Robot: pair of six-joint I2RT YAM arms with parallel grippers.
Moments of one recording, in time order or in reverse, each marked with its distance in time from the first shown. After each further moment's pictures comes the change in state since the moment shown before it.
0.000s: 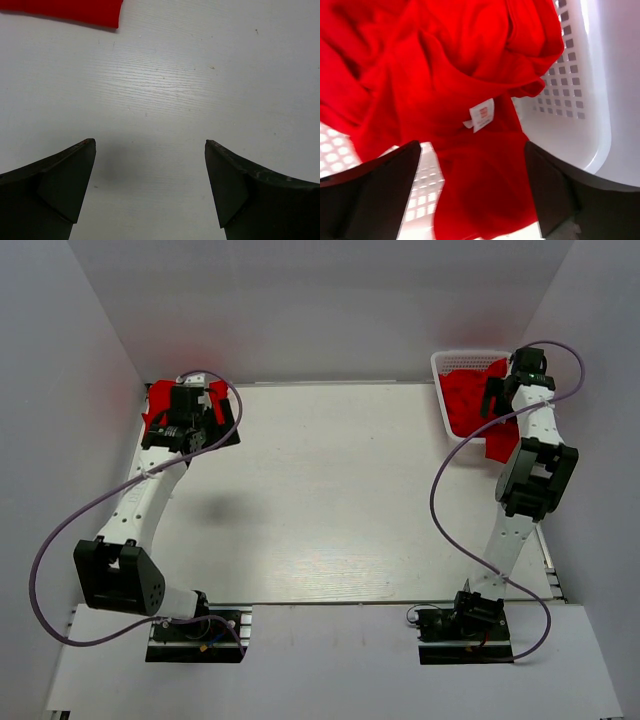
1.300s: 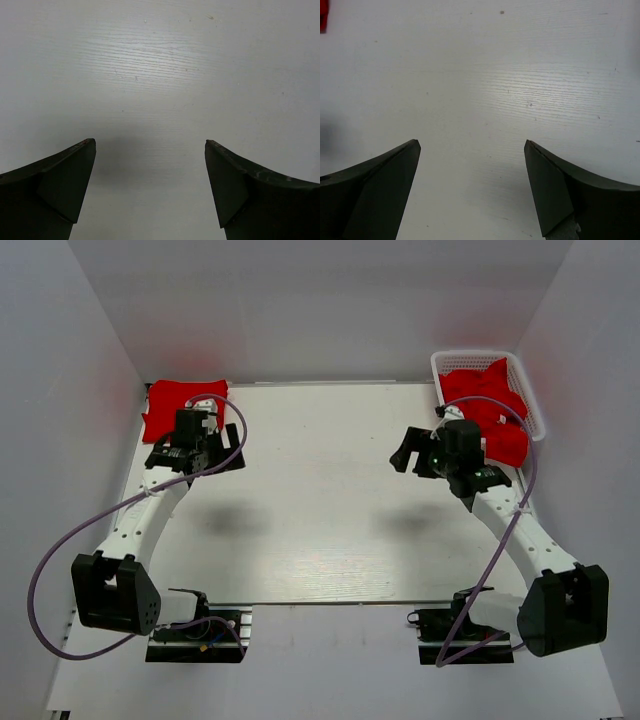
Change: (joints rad) left arm -0.013 -0.094 -0.198 0.030 0.089 0.008; right arm 0.486 -0.966 -1.101 0.441 -0.262 0.400
